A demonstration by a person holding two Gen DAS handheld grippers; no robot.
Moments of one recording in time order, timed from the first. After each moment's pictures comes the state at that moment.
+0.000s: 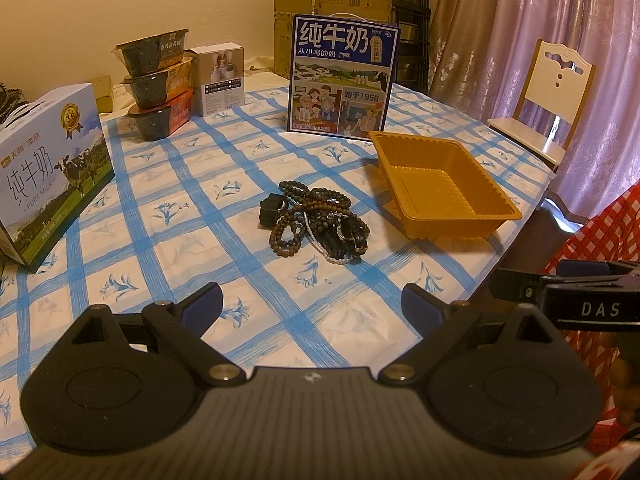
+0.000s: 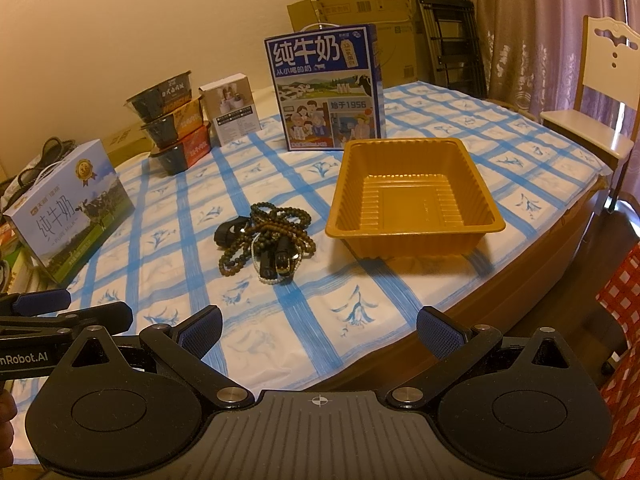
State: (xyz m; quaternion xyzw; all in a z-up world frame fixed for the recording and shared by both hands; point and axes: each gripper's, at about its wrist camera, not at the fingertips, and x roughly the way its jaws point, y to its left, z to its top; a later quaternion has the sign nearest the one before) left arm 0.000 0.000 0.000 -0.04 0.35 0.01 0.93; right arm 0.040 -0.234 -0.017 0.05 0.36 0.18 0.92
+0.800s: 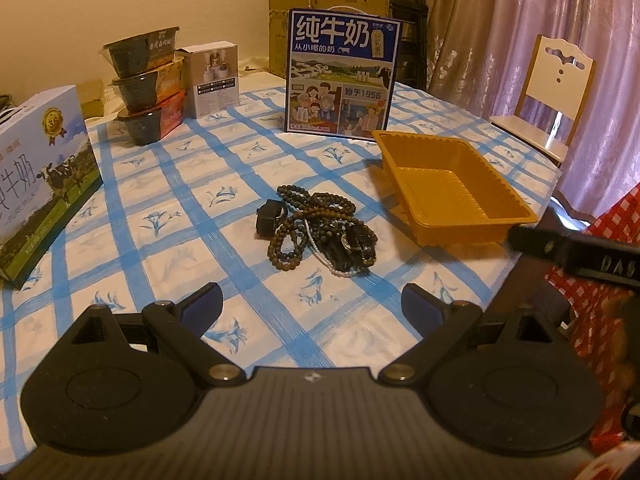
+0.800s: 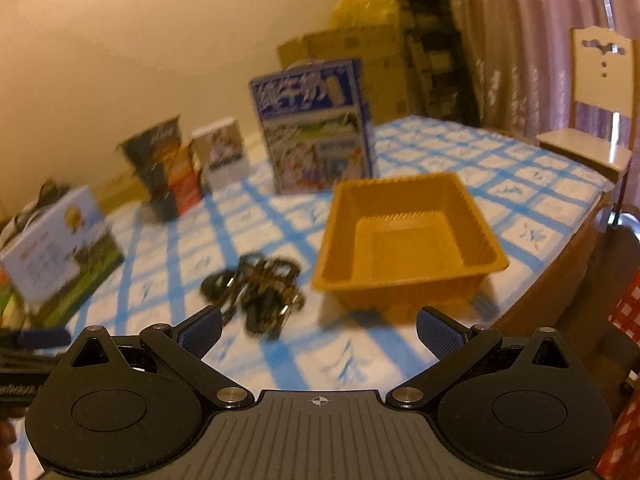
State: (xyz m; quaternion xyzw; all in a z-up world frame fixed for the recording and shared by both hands) left arm 0.042 0.004 -0.009 -0.03 0.35 0.01 0.94; right arm 0.075 -0.246 -0.034 0.09 0.28 0.17 0.94
